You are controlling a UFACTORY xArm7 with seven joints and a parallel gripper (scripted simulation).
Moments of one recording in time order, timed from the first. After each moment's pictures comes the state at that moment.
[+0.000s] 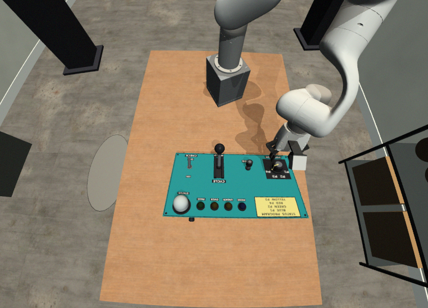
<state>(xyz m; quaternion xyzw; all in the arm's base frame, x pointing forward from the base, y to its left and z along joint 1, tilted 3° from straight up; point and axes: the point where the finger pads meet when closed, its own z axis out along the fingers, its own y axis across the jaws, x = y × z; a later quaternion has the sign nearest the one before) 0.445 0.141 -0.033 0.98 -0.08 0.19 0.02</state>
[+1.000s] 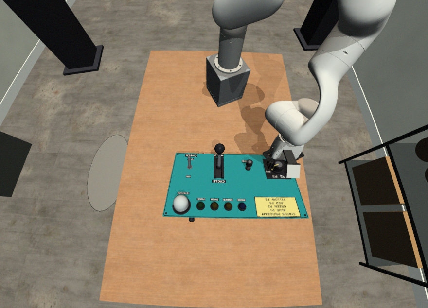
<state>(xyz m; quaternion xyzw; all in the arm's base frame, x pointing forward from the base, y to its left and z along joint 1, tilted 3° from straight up) 0.464 0.140 -0.074 0.98 -0.08 0.20 0.01</state>
